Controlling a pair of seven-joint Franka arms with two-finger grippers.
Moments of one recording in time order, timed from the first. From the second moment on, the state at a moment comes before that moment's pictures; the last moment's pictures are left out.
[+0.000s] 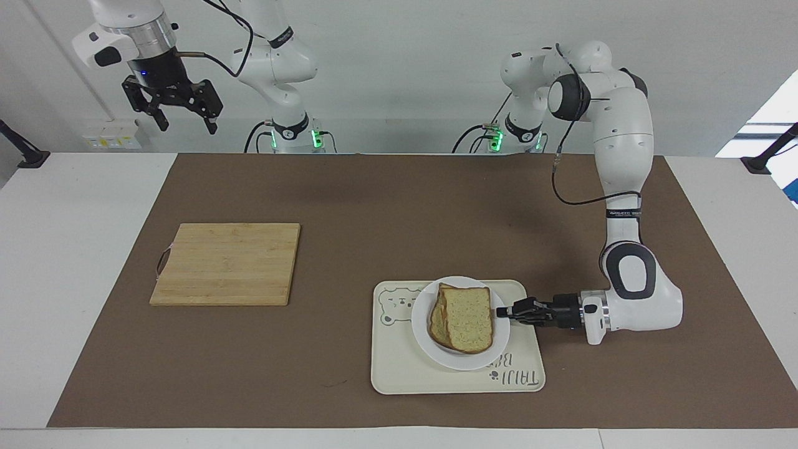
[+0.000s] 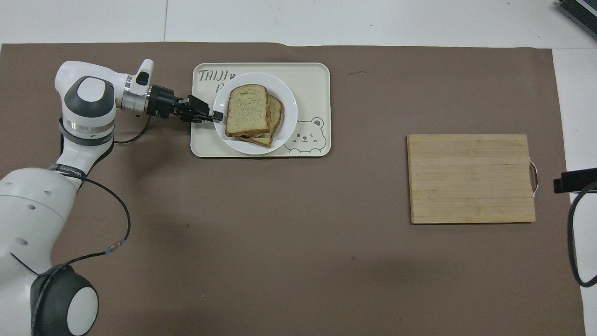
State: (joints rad) left arm 0.02 0.93 -0.07 -1.18 -1.05 1.67 0.48; right arm 0.10 -0.16 -0.14 -1.62 -0.05 1.47 0.03
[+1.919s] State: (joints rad) left arm 0.01 0.26 -0.07 -1.46 -0.23 1.66 0.02; right arm 0.10 -0.11 -0.13 -1.57 -0.05 1.45 0.03
